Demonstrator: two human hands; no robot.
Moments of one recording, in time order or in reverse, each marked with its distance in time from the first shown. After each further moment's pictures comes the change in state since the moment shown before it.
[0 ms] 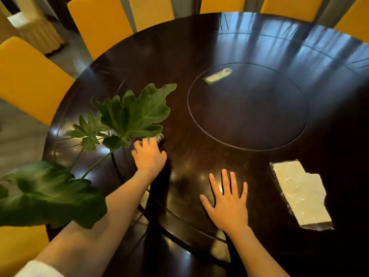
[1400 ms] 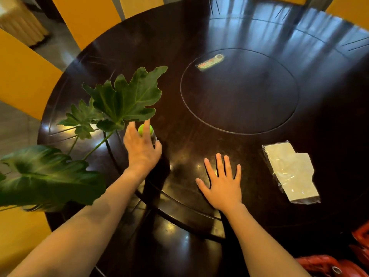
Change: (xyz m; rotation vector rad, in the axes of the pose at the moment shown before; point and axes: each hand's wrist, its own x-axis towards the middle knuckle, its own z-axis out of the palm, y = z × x) left_hand -0.031 -0.008 -0.015 -0.095 0.211 0.236; right_hand 0.002 -0.002 -0.005 -0.004 -0.058 0.014
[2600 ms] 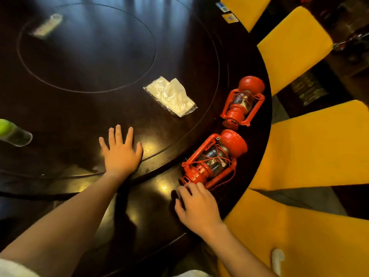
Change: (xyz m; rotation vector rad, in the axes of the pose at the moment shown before) left_hand -0.144 0.101 0.088 0.106 -0.501 0.576; right_hand -0.294 -0.028 -0.029 0.128 0.187 0.416
